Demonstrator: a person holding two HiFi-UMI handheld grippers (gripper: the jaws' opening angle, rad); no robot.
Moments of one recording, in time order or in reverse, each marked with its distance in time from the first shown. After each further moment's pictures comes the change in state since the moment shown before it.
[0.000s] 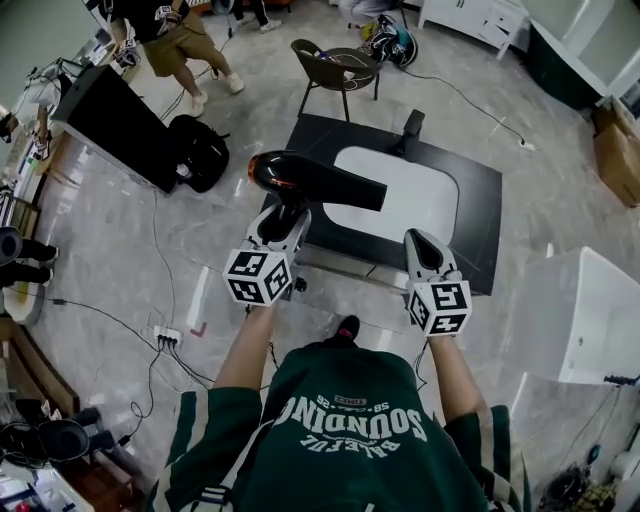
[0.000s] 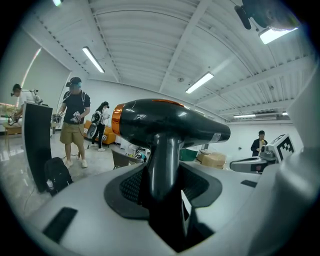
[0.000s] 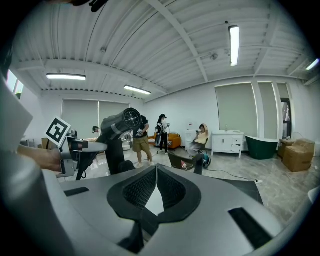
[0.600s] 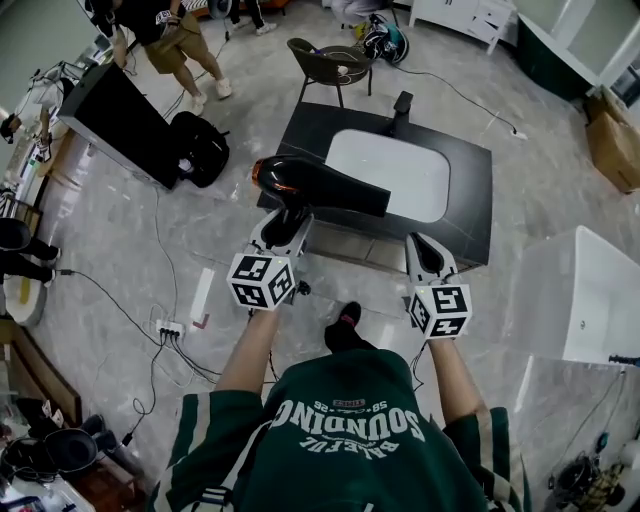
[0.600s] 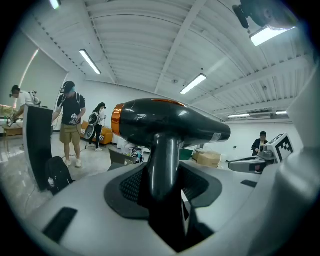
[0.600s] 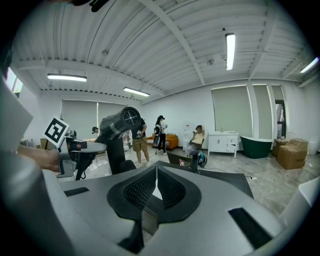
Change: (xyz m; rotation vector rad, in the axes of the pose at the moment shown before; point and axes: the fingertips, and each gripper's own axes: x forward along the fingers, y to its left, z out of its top) left arm -0.081 -0.063 -0.019 0.017 -0.004 -0.031; right arm -0.099 0.032 -0.023 0.009 -0.007 -0.029
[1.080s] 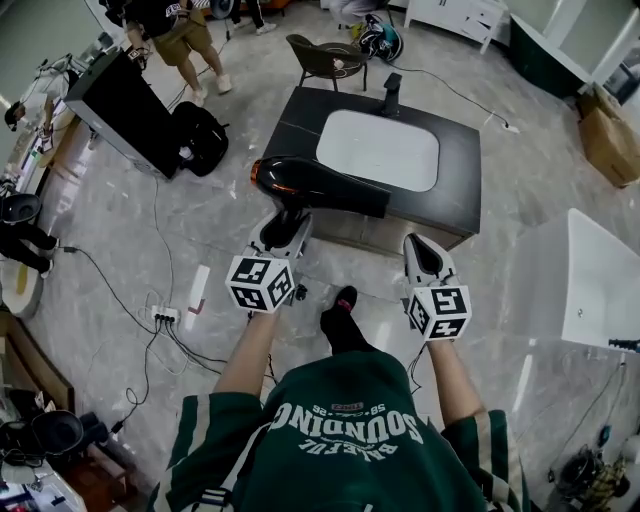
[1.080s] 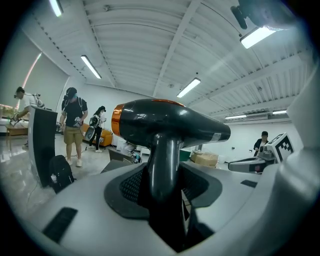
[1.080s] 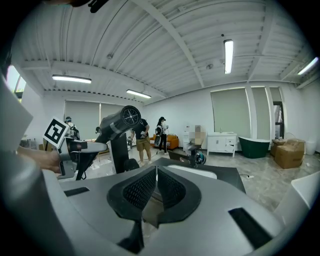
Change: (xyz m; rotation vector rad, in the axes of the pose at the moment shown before) left arm -0.099 -0.070 -0.031 0.009 -0.036 0.000; right arm -0.113 0.040 -0.035 -0.008 -0.014 0.001
